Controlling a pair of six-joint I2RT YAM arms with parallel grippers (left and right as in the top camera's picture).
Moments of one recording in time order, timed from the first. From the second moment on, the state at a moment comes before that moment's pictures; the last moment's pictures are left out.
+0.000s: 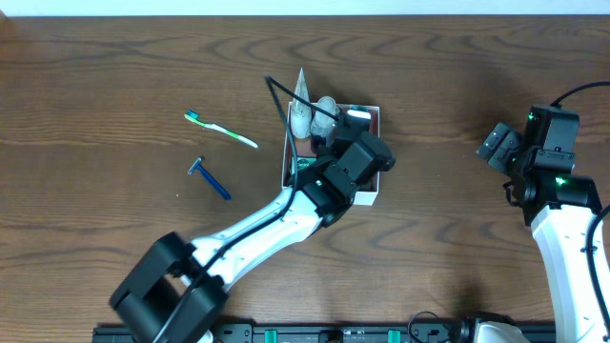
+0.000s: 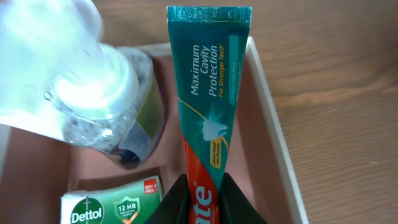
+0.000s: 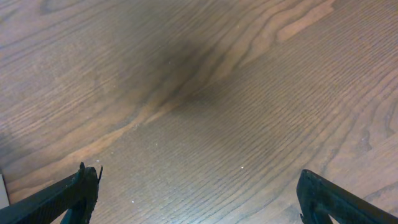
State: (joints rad) left arm -0.86 1.72 1.12 -0.22 -0.40 -0.51; right arm -0.13 1.25 0.95 -0.59 0.24 0.40
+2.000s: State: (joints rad) left arm -0.13 1.69 1.11 -0.81 -0.13 -0.81; right arm -0.13 1.25 0.95 -0.59 0.23 0.40
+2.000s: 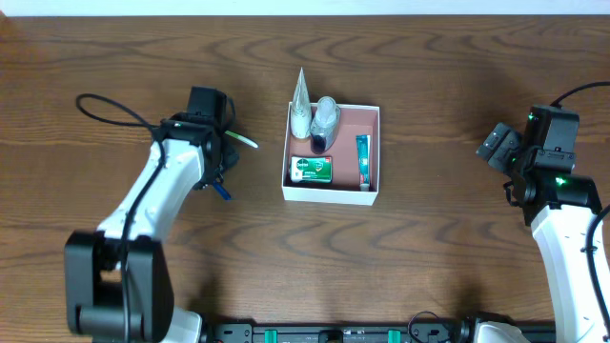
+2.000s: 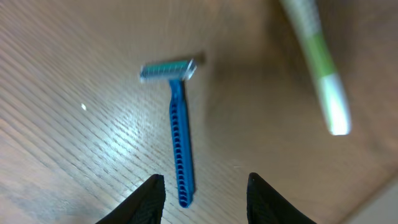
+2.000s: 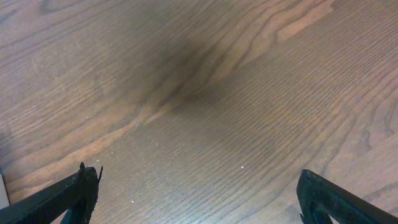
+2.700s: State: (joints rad) left arm -0.07 1.81 1.05 -0.79 -0.01 -0.81; right arm -0.13 1.25 0.95 -0.59 0.23 0.40
